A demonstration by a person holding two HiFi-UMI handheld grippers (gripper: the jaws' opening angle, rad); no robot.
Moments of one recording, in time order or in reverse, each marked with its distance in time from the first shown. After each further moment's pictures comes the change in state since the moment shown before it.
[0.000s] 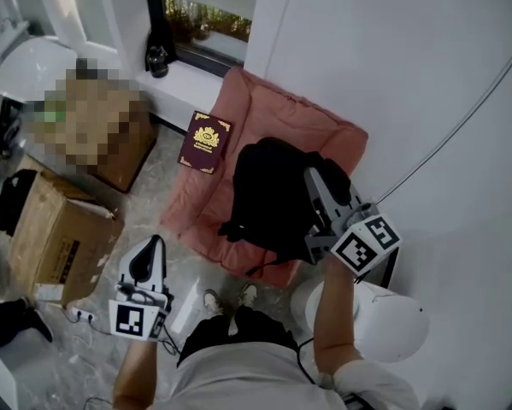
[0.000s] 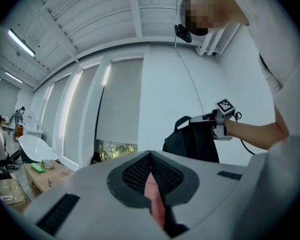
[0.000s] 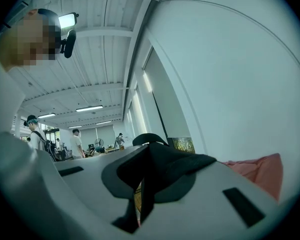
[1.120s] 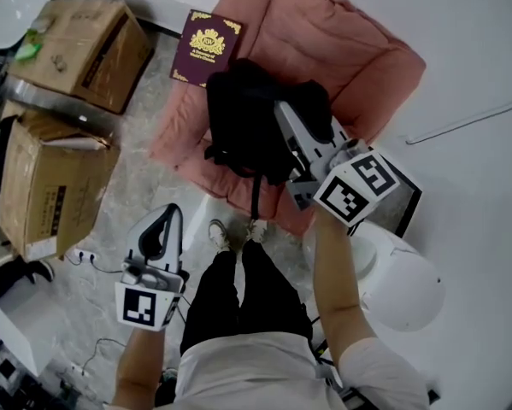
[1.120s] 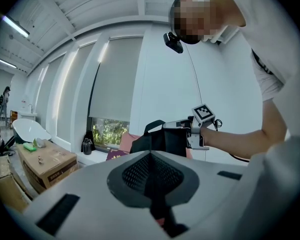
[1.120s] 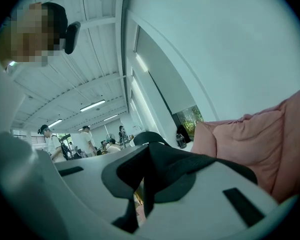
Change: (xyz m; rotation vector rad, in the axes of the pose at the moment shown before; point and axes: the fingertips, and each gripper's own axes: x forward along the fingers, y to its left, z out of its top) left arm 0.039 -0.041 -0.144 -0.064 0.207 -0.066; right arm 0.083 -0.057 -0.196 0.162 0.151 0.105
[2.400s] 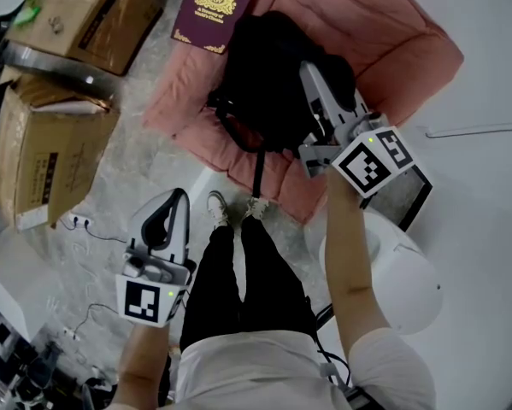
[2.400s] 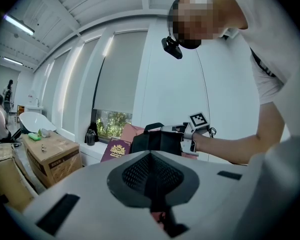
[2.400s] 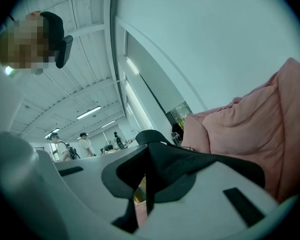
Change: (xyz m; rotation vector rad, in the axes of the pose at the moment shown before) left arm 0.032 -0.015 -0.049 -0.043 0.057 0.066; right arm 0.017 -0.089 -0.049 0.110 -0.046 -0.005
